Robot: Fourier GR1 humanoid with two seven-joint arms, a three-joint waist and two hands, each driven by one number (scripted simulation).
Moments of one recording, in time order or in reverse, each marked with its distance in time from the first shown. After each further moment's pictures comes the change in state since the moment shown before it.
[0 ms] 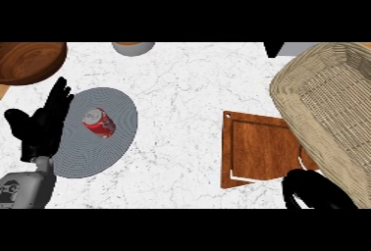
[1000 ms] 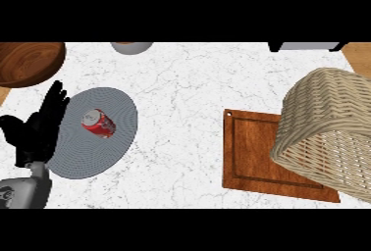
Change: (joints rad) left arm 0.036 0.001 0.017 -0.028 -0.004 -0.019 -0.010; right arm 0.772 -0.053 -0.007 -0.316 -0.090 -0.575 -0.446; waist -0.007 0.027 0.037
